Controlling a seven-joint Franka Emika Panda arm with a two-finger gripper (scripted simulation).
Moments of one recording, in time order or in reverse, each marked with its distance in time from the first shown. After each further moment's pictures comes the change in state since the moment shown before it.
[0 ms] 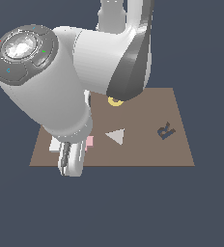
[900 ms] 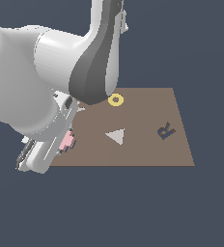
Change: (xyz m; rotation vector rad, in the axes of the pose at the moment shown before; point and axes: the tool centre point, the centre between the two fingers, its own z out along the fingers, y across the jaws) arm 0.061 0.003 0.000 -0.001 0.000 0.259
